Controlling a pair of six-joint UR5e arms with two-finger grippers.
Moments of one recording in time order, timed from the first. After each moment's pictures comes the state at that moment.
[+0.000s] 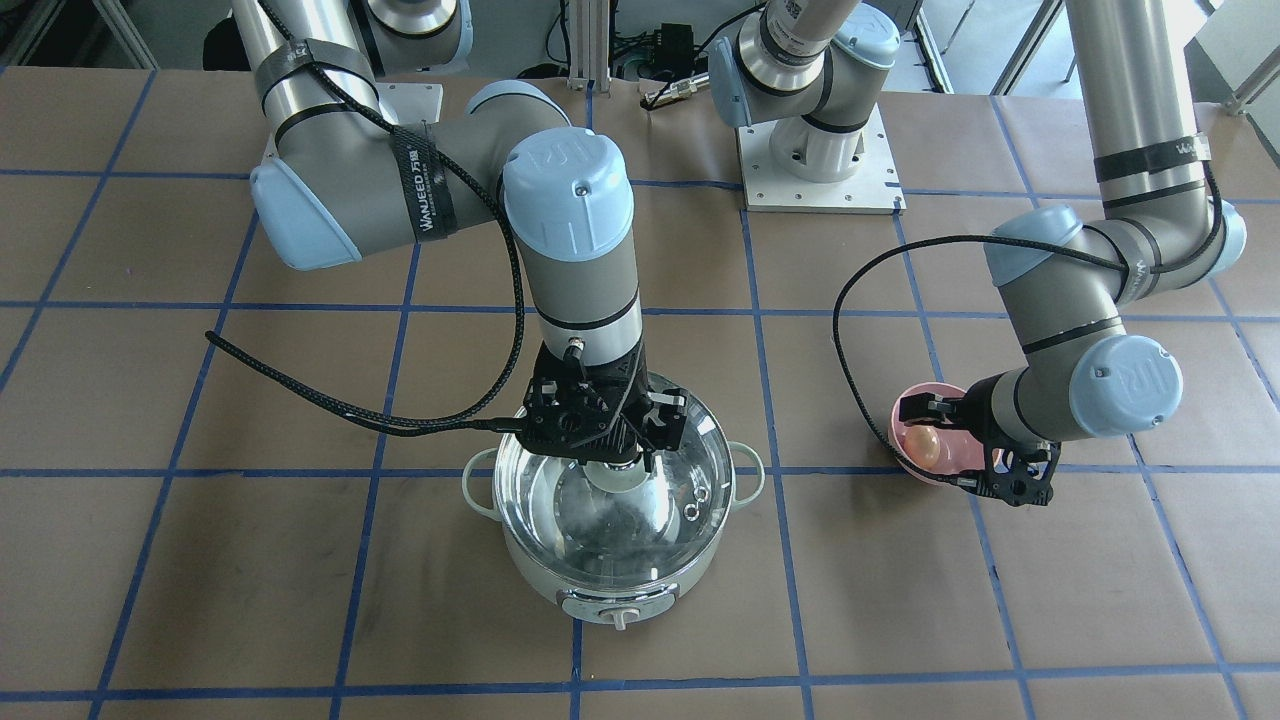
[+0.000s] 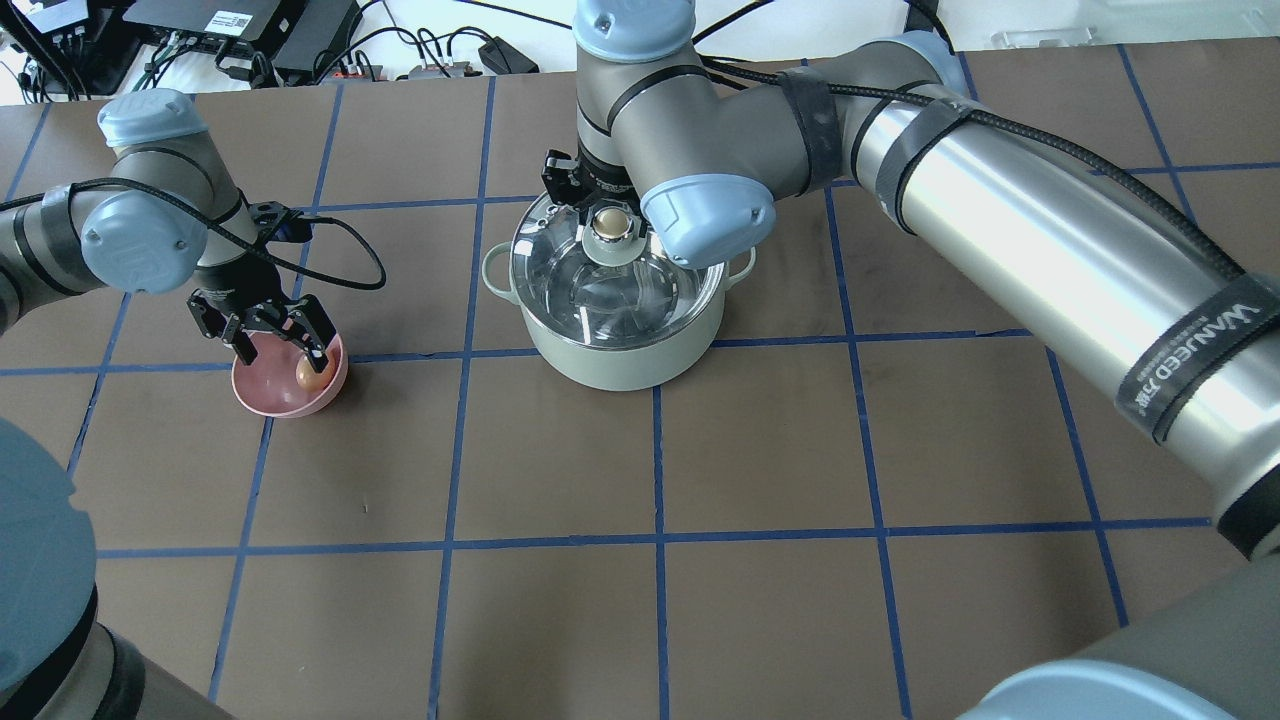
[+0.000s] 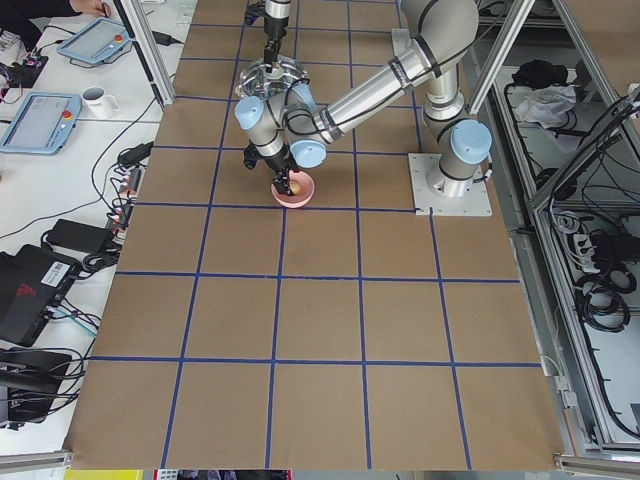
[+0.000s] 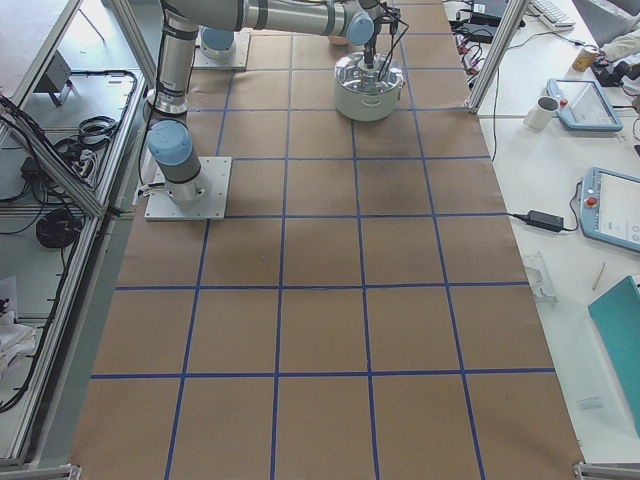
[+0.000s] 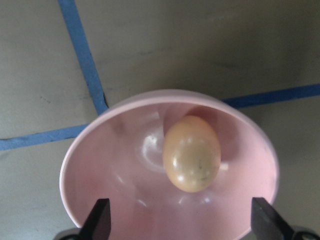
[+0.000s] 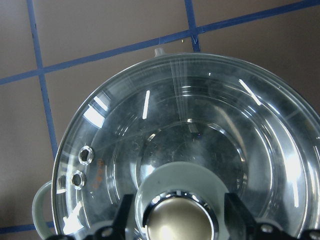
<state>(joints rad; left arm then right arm) -1.27 -1.98 -1.73 -1.31 1.70 0.44 1.96 -1.12 1.43 -2.12 -1.53 0.59</state>
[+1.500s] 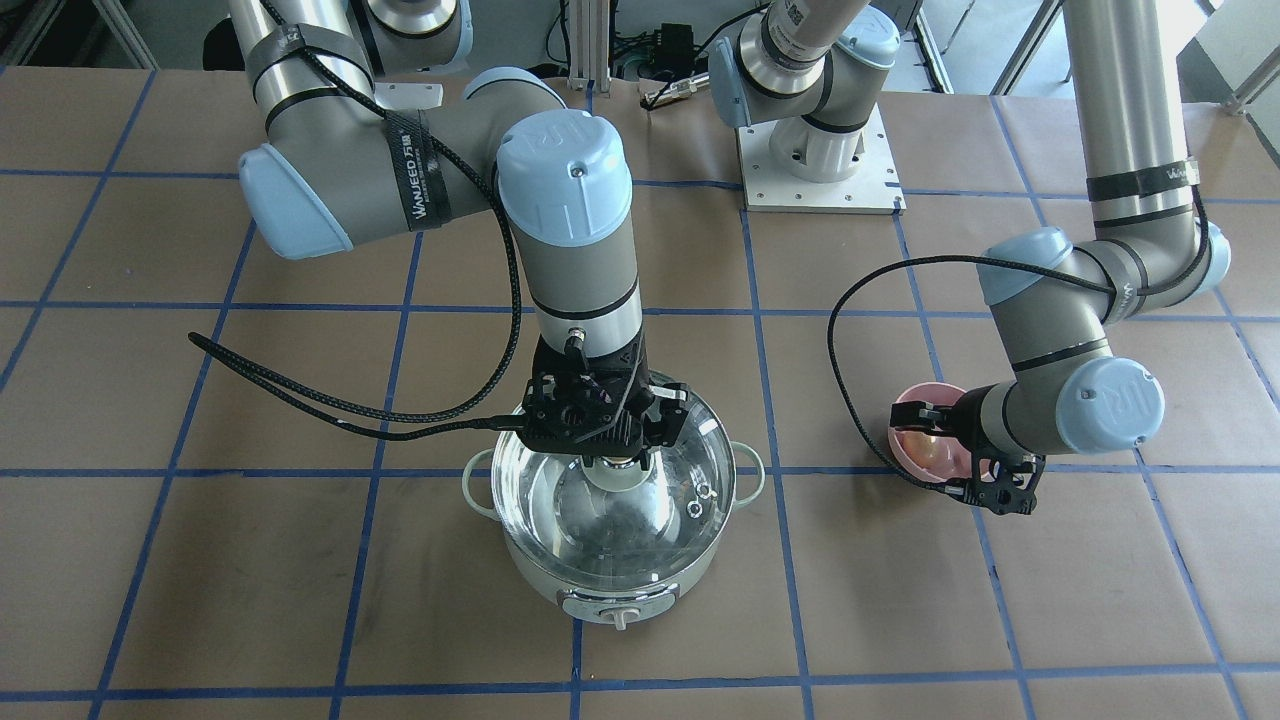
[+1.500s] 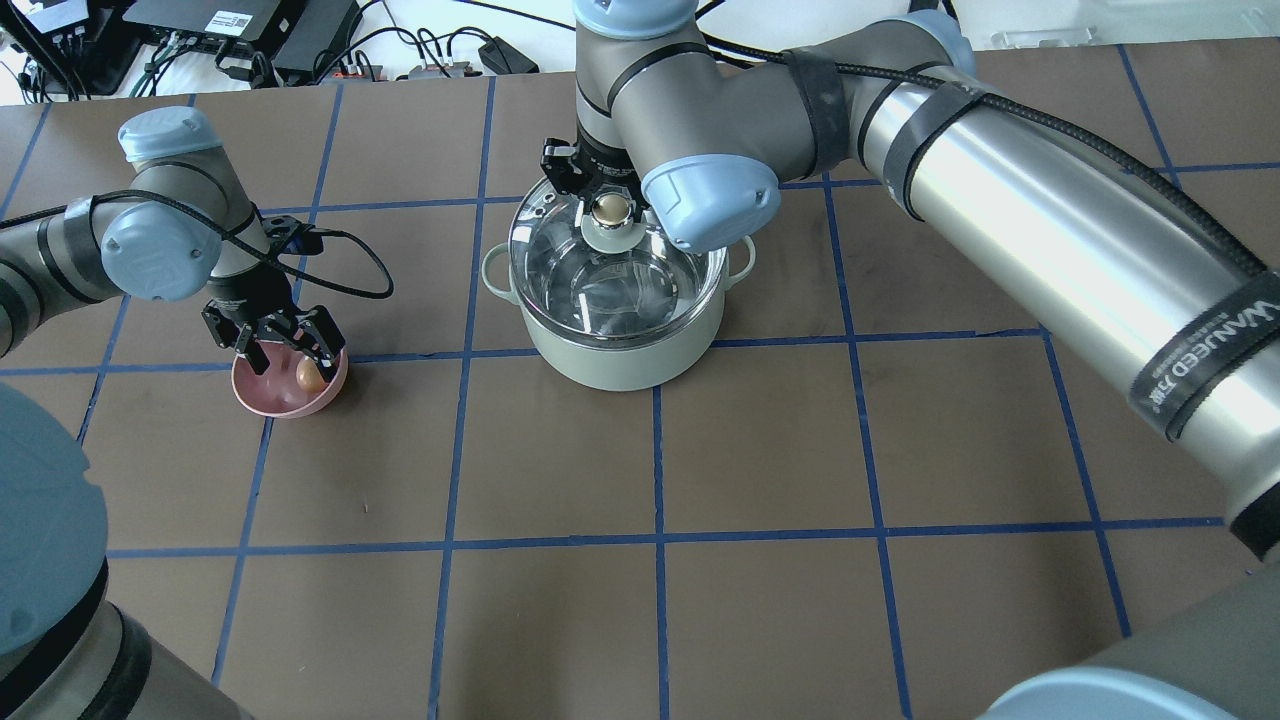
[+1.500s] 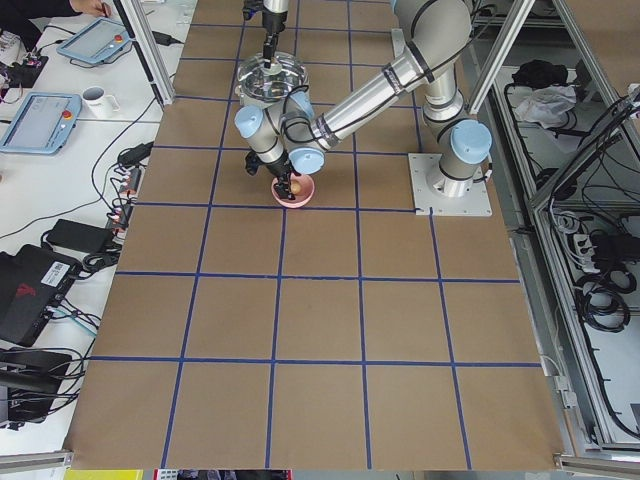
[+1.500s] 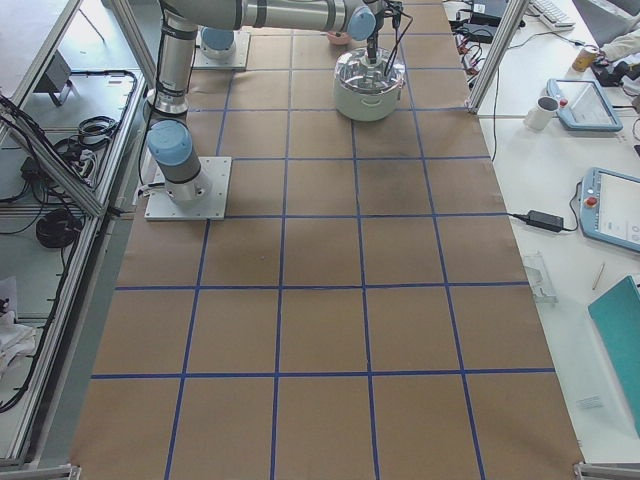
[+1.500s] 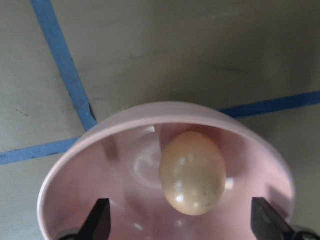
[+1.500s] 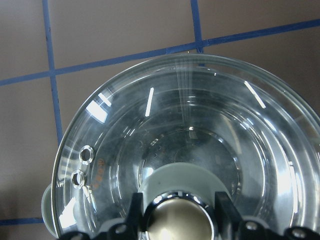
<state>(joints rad) -1.27 -2.02 -1.74 -1.30 1.69 0.46 1.95 -1.13 1.40 -2.09 -1.53 0.53</state>
